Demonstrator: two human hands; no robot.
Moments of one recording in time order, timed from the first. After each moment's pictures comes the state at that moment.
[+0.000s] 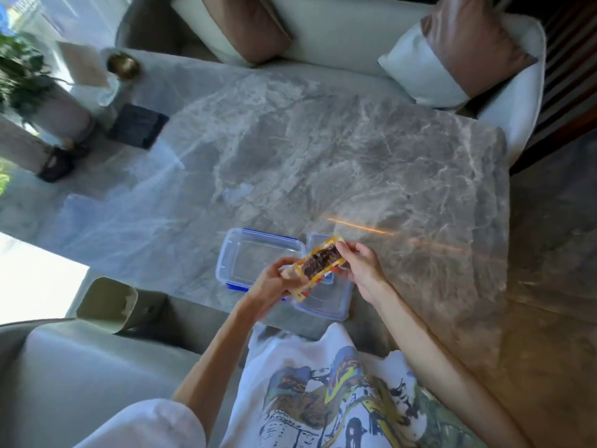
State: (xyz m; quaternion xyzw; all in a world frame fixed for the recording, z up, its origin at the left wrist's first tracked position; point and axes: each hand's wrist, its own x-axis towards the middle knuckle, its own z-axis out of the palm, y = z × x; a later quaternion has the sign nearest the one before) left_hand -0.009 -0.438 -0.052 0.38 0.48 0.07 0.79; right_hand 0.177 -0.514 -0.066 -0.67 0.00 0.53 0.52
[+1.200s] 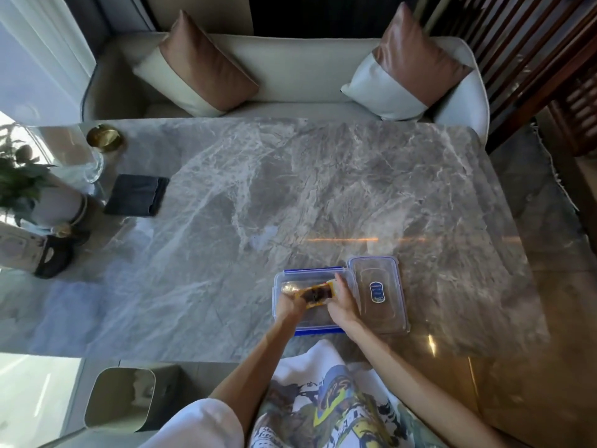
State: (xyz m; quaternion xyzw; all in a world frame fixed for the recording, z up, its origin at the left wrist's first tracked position) left_hand -0.068 -0.328 -0.099 0.54 0.63 -0.11 0.55; right_hand 0.015 -0.421 -0.101 -0.83 -0.07 0.44 0.35
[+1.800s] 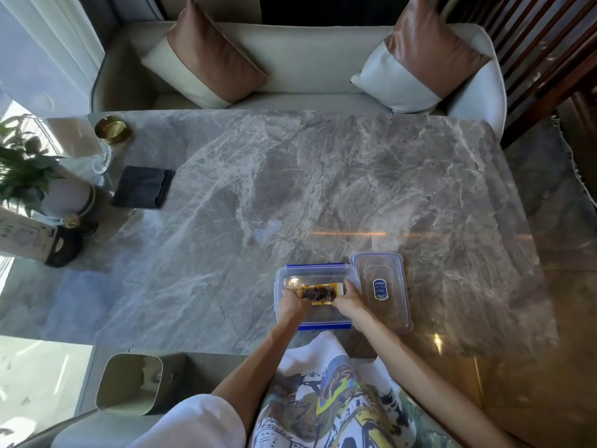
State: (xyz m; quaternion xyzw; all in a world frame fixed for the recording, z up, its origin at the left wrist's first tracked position) left_hand -0.067 -0.333 -0.090 0.60 0.60 -0.17 0.50; right_hand 0.033 -0.425 -0.100 -0.82 -0.01 0.51 0.27
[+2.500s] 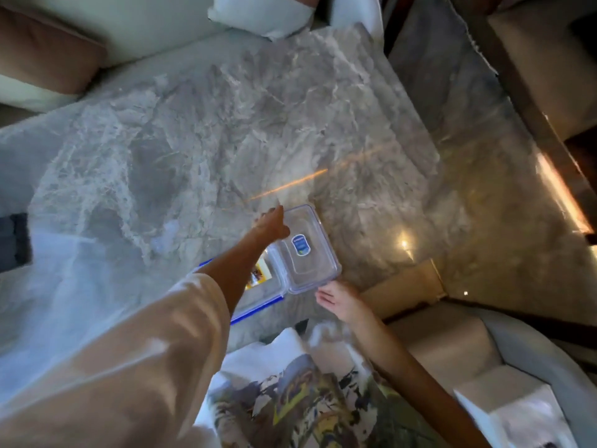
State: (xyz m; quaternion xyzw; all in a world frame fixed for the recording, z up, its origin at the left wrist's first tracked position) left_hand 0.131 -0.361 -0.116 0.88 0.20 -0.35 0.24; right_hand 0.054 -0.571 -0.134 -0.54 0.42 0.47 0.56
